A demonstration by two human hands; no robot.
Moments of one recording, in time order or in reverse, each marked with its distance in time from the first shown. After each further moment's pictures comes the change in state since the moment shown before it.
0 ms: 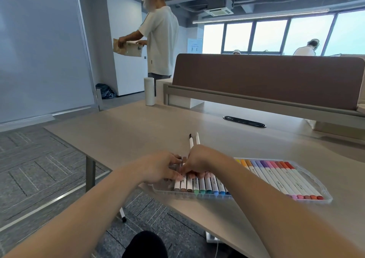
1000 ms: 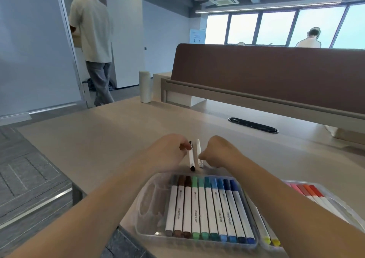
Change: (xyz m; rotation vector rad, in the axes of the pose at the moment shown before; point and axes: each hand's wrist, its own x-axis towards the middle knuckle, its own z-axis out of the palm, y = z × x) left_hand 0.089 0.003 -0.024 -0.012 0.321 -0.140; right_hand 0.113 0.059 -0.040 0.129 0.441 0.169
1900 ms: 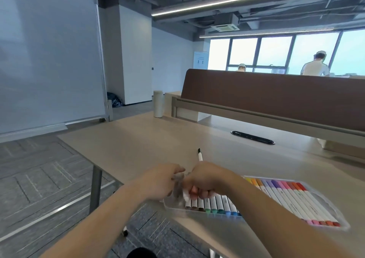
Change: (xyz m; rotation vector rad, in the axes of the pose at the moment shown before) left_hand -0.108 -0.020 -0.021 0.011 -0.171 -0.027; right_hand -0.138 -0.048 -0.004 0.166 -0.474 -0.186
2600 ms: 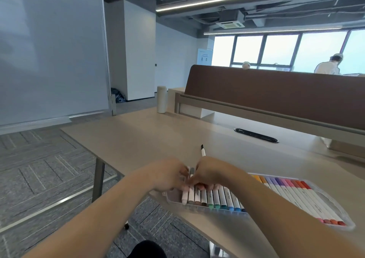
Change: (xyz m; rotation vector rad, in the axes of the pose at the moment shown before) left_hand 0.004 0.003 -0.005 0.190 -0.141 0.060; right_hand 0.017 0.001 -0.004 -0.313 -0.022 0.051
